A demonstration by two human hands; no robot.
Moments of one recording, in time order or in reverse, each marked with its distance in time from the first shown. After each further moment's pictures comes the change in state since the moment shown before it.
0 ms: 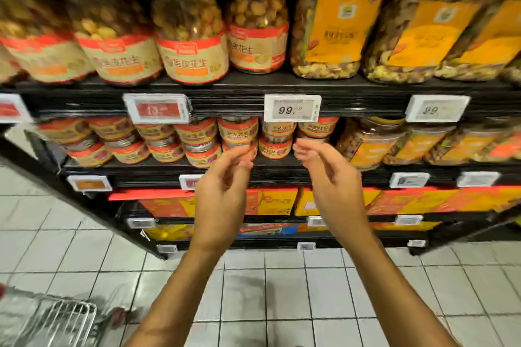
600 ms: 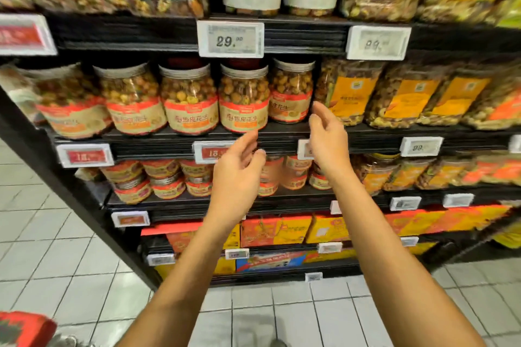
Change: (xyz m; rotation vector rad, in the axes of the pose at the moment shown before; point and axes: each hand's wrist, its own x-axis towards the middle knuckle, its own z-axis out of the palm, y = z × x) left_hand 0.041 0.073 -0.081 -0.049 -0.164 0.095; right_hand 0.068 -0.103 0.061 -0.095 0.213 -0.002
